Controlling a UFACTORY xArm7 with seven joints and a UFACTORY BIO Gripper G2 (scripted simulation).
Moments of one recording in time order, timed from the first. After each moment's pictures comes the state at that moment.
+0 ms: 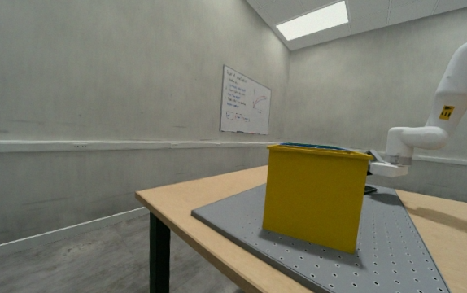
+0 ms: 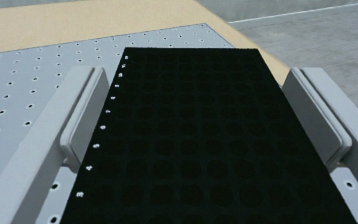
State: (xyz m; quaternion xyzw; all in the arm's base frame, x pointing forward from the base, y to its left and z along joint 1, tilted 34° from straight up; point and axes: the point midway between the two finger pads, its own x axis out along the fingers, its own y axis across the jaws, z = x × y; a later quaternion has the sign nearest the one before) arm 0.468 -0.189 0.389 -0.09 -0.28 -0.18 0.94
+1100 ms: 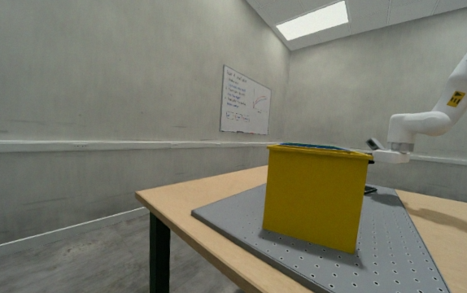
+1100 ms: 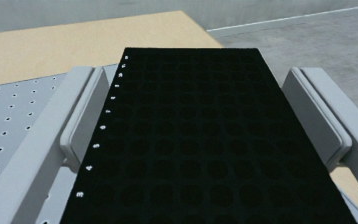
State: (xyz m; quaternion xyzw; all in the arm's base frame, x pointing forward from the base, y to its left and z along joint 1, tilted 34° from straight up) arm 0.444 -0.176 0.429 -0.09 -0.28 -0.18 0.94
